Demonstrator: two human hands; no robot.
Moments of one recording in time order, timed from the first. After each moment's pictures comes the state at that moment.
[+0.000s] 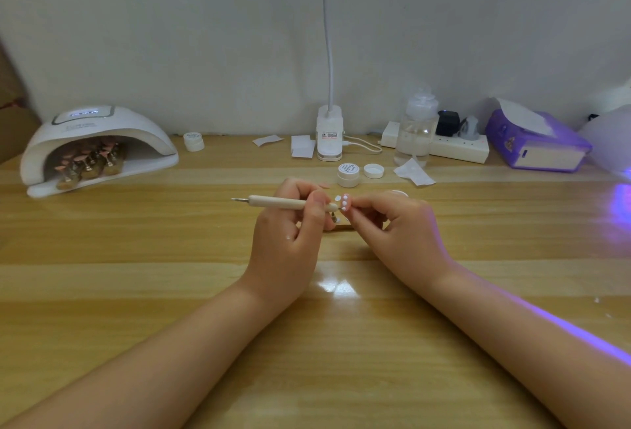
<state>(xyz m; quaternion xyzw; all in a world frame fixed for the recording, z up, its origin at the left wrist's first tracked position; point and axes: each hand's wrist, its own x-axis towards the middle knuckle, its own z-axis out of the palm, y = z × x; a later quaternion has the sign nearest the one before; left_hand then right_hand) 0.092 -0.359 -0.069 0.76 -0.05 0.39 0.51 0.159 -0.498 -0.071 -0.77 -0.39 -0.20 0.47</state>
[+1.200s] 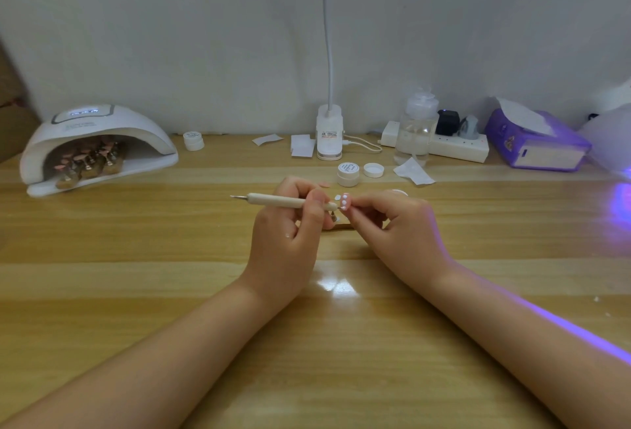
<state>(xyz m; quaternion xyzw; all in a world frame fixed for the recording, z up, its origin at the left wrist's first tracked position) 0.093 -0.359 -0.069 0.76 -0.04 0.39 0.51 0.160 -0.497 -0.072 -0.76 -0.39 -0.21 0.47</state>
